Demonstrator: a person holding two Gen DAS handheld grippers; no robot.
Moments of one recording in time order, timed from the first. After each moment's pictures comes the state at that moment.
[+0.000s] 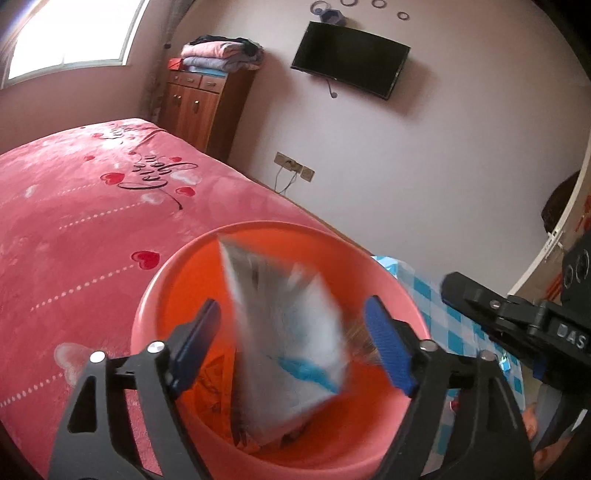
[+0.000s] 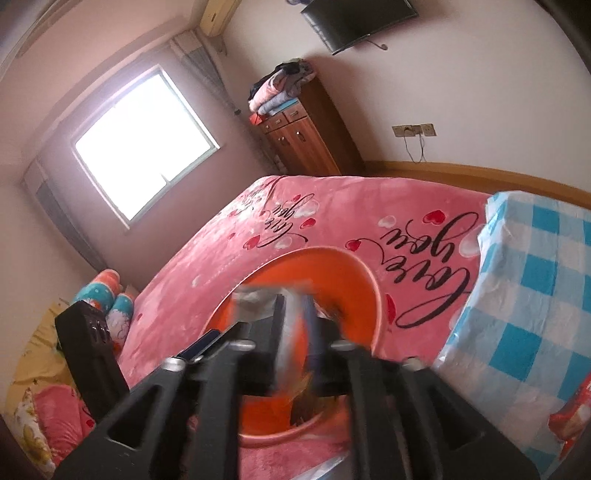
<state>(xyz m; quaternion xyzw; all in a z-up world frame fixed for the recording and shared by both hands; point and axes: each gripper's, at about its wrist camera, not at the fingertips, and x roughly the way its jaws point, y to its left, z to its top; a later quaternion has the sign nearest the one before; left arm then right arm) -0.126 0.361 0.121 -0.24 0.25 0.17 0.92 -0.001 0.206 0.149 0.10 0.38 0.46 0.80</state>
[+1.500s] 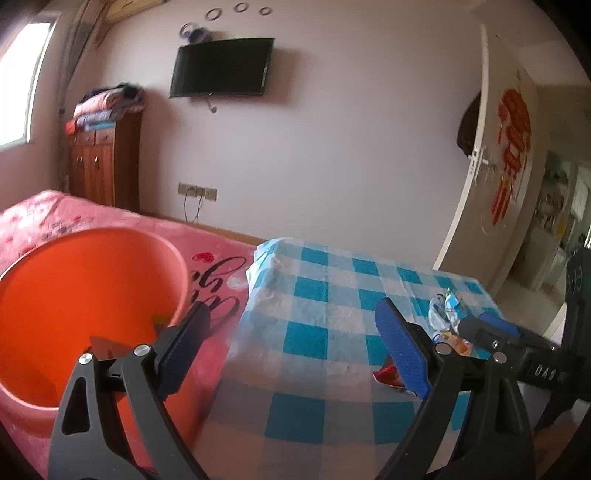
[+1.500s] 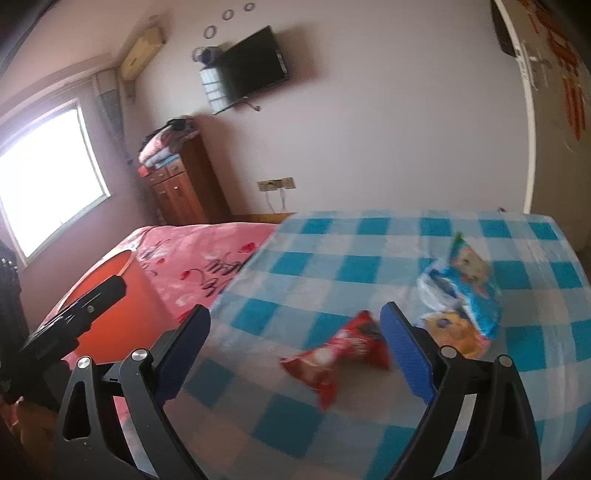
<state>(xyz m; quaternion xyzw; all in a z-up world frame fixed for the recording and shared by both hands) -0.076 0.192 0.105 -0.09 0.21 0.02 0.97 -0.018 -0.036 0.086 0.08 0.30 0.23 0.92</state>
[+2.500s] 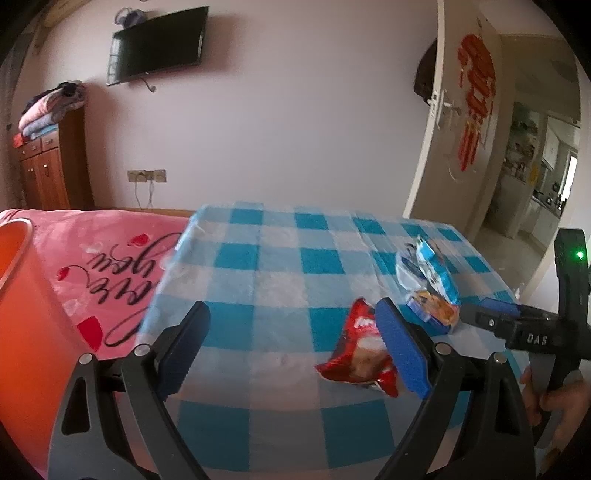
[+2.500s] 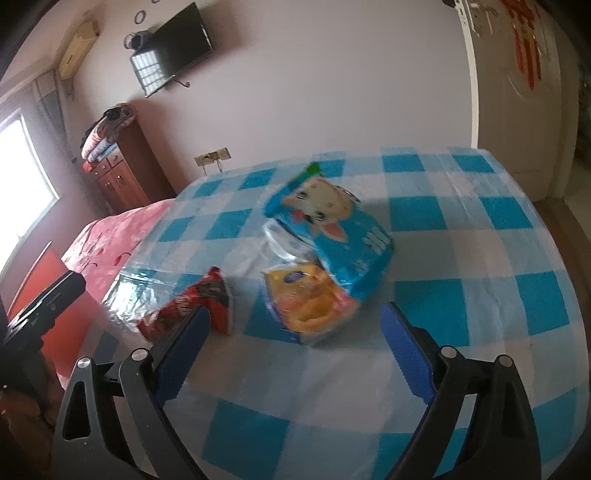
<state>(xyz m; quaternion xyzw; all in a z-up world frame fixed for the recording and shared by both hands) -0.011 0.117 0.059 -0.04 0.28 -0.07 0.96 0.021 -0.140 0.022 0.09 0.38 0.14 0.91</state>
